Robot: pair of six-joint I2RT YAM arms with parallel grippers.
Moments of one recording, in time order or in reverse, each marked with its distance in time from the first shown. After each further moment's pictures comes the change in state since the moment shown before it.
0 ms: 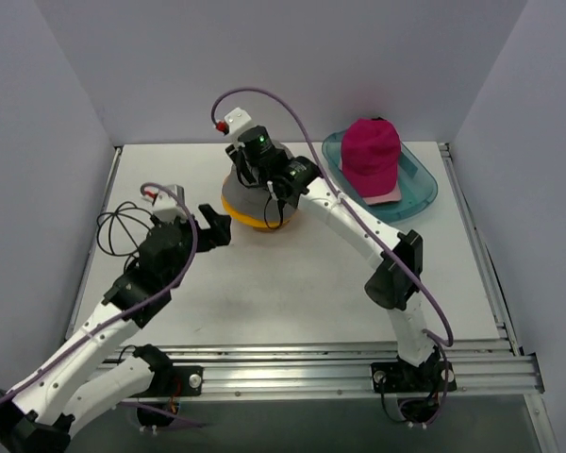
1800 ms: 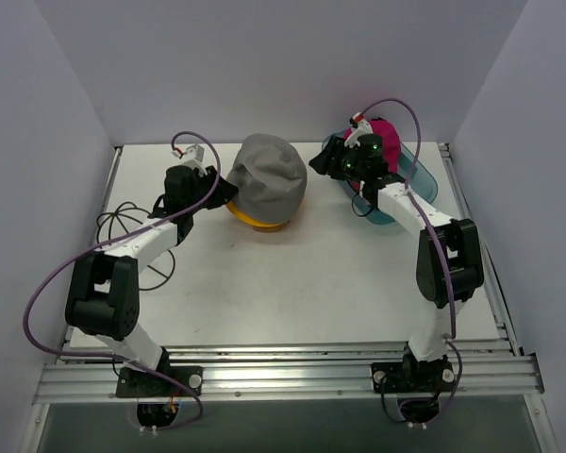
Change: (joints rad) left arm 0.444 0.847 0.263 0.443 0.693 -0.083; right arm -0.564 -0.241 -0.799 0.675 -0.720 0.693
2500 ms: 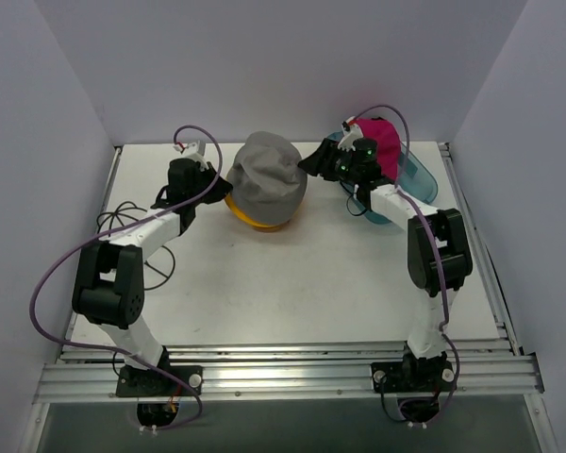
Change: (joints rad) left arm 0.008 0.071 0.081 -0.060 -0.047 0.046; right arm 0.000 0.108 -0.002 0.187 -0.137 0.065
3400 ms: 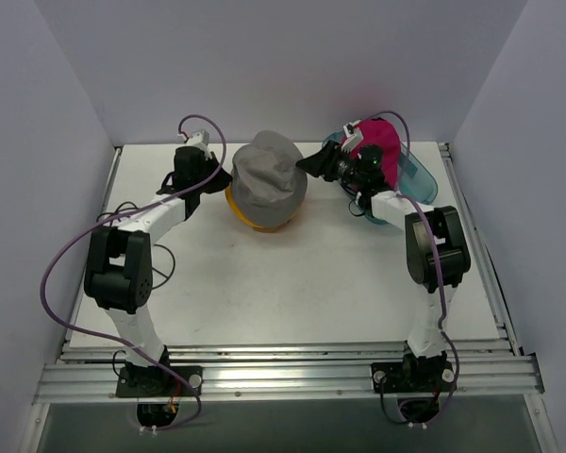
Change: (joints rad) left arm 0.001 0.127 0.180 -0.094 -0.052 0.034; right arm -0.025 0.046 -0.067 0.290 -0.172 0.130
